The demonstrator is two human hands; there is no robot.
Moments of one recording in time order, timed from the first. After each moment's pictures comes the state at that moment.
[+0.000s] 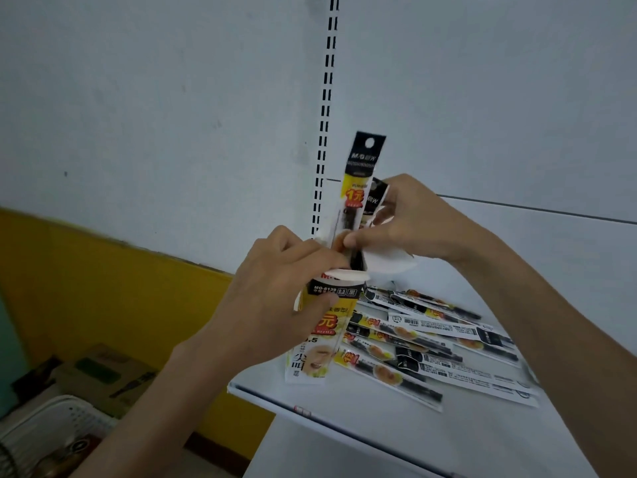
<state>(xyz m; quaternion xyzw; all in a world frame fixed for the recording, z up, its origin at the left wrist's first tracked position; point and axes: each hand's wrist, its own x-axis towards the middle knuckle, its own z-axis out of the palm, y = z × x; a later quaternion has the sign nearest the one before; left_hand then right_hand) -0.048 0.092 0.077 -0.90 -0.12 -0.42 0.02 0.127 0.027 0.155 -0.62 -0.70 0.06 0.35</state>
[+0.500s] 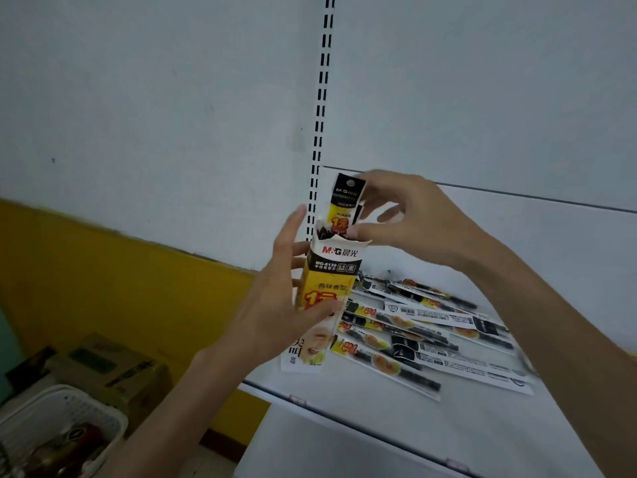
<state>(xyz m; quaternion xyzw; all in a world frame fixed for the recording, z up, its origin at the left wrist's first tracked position) -0.029 0.097 0.040 -0.83 -0.16 -0.42 -0.33 0.131 0.017 0.141 -0.63 -0.68 0.00 0.37</state>
